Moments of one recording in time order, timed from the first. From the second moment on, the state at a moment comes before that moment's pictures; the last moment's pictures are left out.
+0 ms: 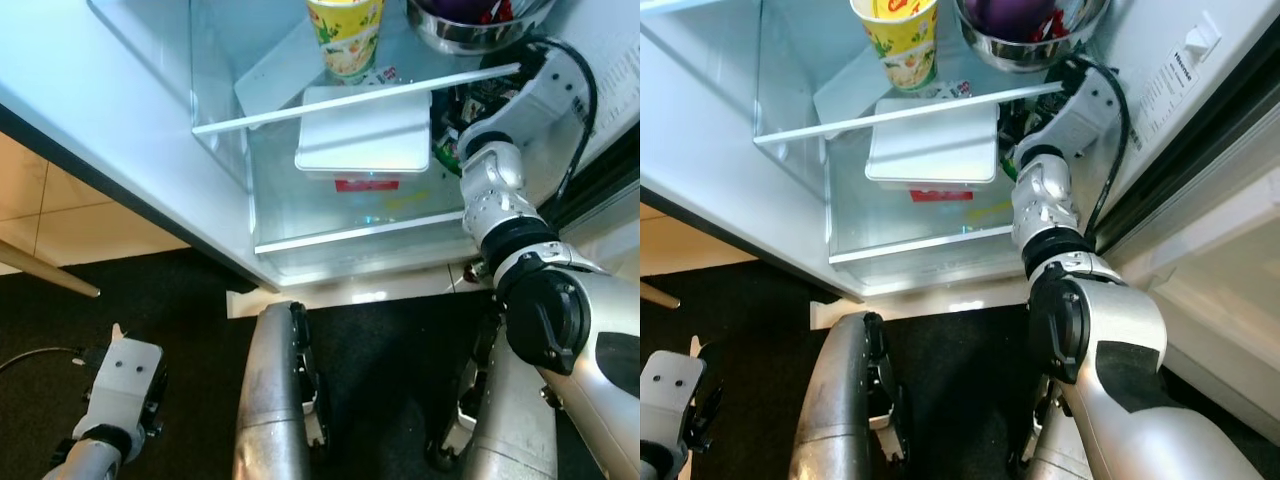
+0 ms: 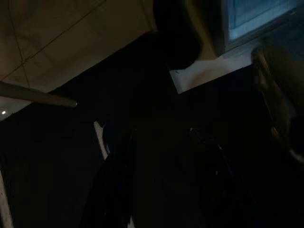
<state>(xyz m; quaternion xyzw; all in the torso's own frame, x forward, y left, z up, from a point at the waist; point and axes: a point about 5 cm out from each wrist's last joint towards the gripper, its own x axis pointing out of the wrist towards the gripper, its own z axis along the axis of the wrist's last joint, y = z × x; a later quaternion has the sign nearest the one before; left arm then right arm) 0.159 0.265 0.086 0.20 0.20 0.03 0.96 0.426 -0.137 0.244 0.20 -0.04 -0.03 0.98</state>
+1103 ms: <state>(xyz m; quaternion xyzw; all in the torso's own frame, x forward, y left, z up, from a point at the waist) 0.226 0.234 0.062 0.15 0.17 0.03 0.97 0.410 -0.181 0.178 -0.07 0.06 -0.05 0.99</state>
